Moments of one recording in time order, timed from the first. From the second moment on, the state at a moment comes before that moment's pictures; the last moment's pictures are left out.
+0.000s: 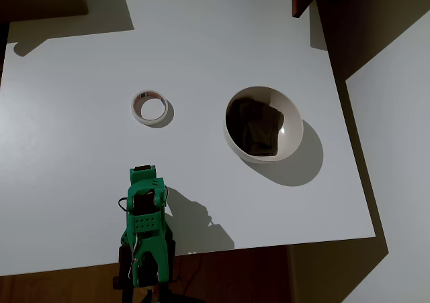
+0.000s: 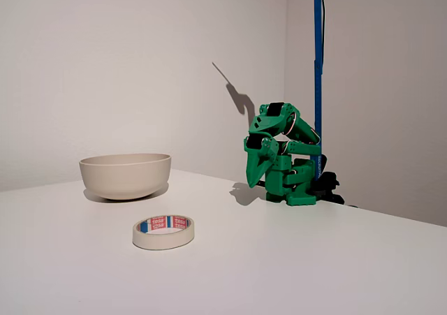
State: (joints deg) arm -0.3 193.8 166.6 79.5 -0.3
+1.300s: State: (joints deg) arm -0.3 168.8 149.9 70.2 -0.3
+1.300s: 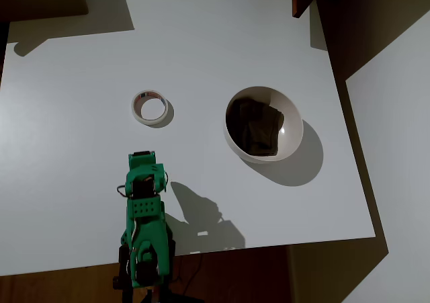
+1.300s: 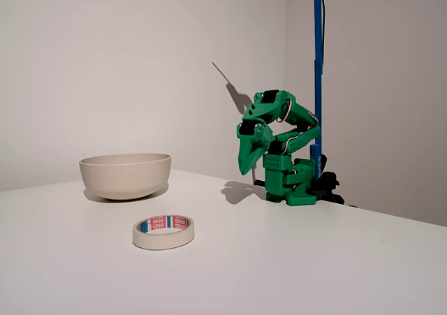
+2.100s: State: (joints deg) arm 4.0 93.6 89.8 75.8 4.1
